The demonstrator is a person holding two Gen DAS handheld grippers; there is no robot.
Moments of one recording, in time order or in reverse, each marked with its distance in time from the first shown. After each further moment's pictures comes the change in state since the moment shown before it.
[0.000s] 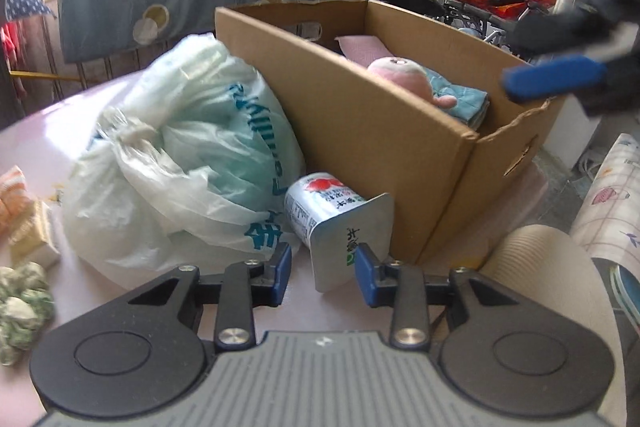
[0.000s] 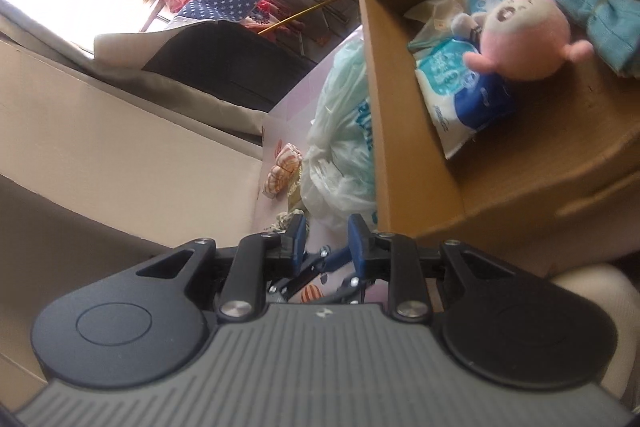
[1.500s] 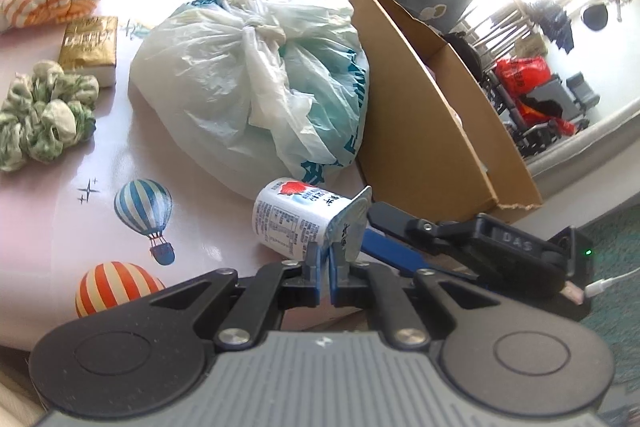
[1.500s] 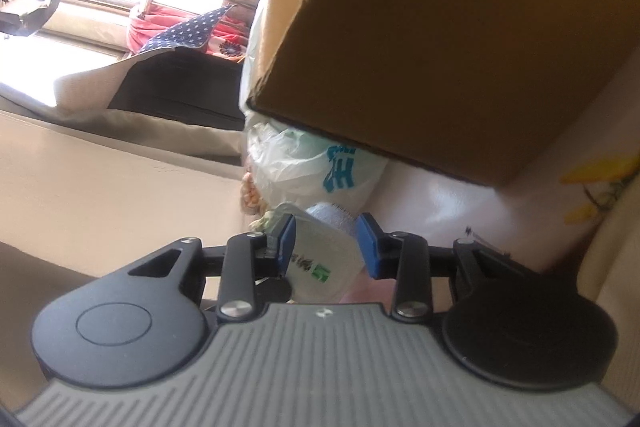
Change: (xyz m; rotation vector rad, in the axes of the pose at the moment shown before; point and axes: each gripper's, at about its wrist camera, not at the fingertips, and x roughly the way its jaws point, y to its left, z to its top) left arm -0.039 0.092 -0.032 -0.579 0.079 -0.207; right arm 0.138 -0.055 -0.071 0.203 -0.101 0.038
